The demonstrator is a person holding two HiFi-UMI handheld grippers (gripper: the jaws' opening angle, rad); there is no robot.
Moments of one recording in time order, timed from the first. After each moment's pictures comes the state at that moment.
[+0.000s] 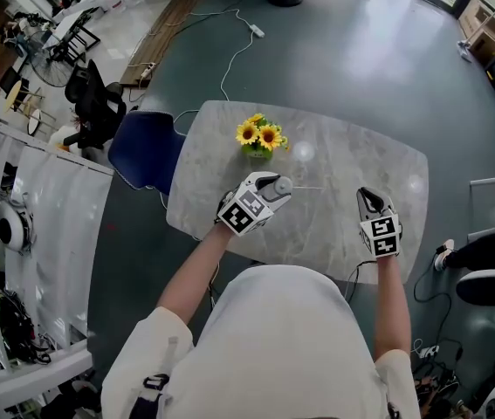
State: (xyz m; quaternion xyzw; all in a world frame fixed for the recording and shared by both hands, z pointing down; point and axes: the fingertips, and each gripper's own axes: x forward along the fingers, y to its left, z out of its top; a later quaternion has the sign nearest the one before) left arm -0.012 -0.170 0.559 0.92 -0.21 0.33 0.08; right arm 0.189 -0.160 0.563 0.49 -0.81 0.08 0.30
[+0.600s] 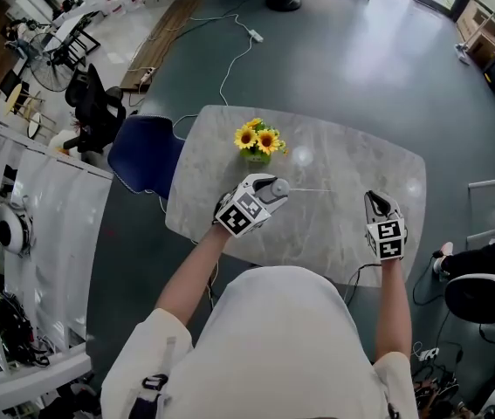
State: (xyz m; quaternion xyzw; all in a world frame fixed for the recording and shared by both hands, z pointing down) left arm -0.013 -0.169 0.561 0.91 -0.21 0.34 0.08; right arm 0.222 -0.156 0.559 0.52 -0.80 0.08 0.30
